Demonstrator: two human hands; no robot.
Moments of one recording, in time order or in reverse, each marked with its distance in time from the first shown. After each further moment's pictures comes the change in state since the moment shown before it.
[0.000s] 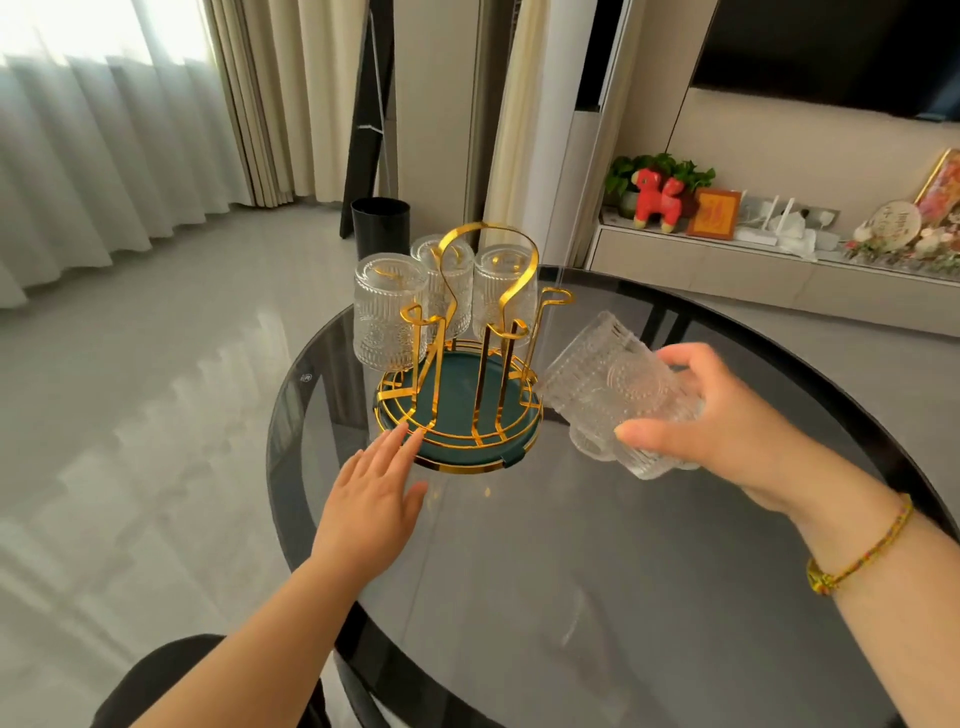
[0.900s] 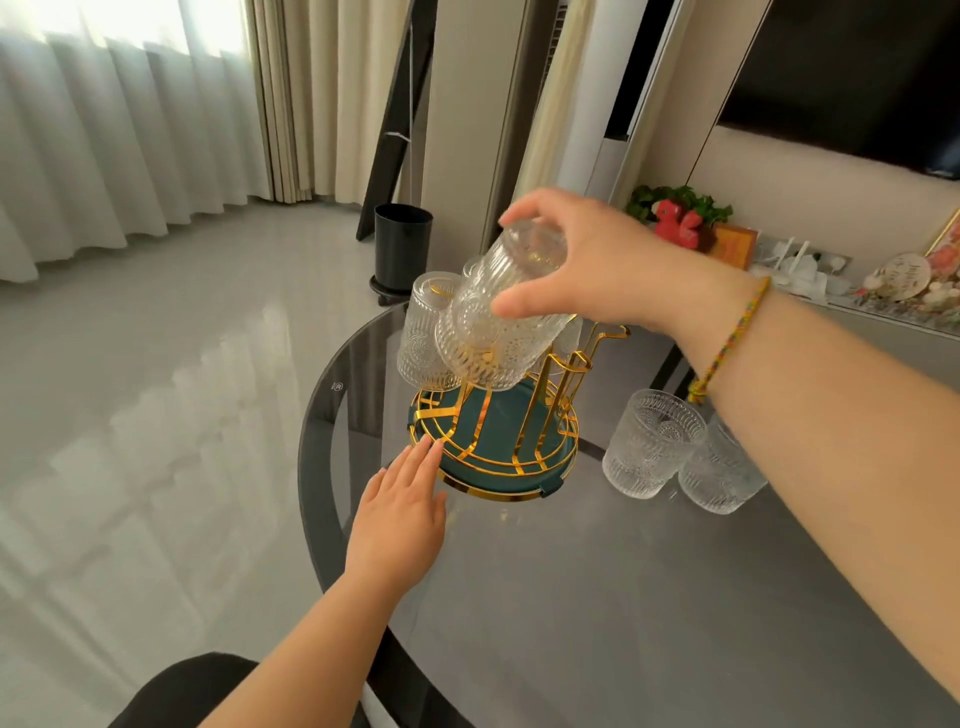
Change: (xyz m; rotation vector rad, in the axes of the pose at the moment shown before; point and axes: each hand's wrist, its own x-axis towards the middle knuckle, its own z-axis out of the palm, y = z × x) left_hand 0.011 -0.009 -0.002 -0.146 0.003 -0.119; right_hand 0.088 -0.146 0.066 -0.525 -0.143 -0.390
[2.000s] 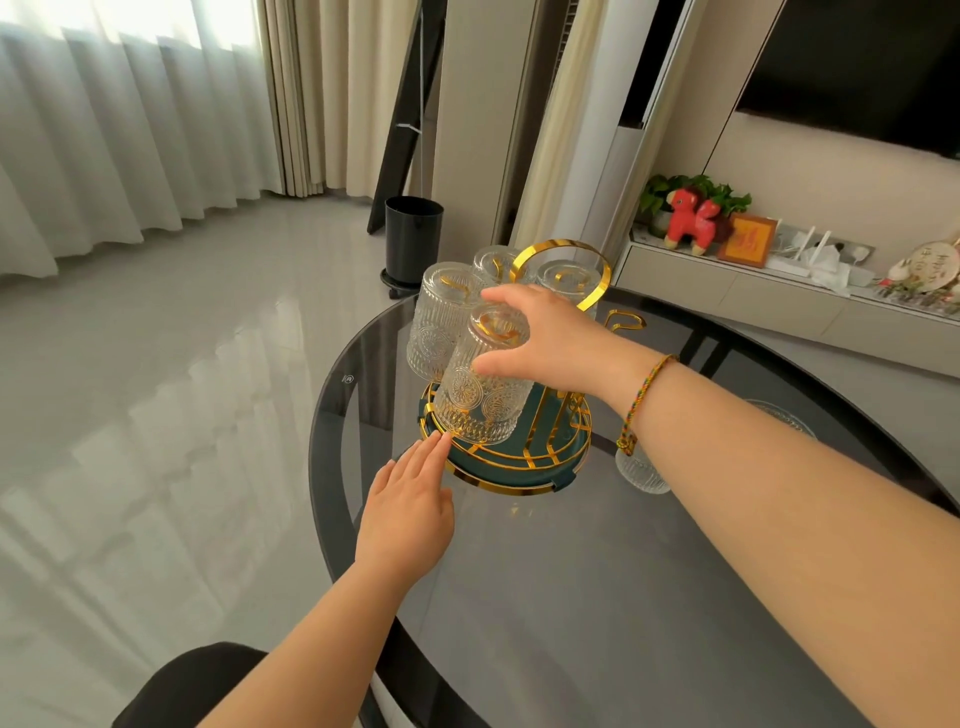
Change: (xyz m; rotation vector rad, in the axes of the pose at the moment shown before) left_hand 0.000 0.001 -0.003 -0.045 0.016 -0.026; right_hand 0.006 0.030 0.068 -0.018 -0.117 0.101
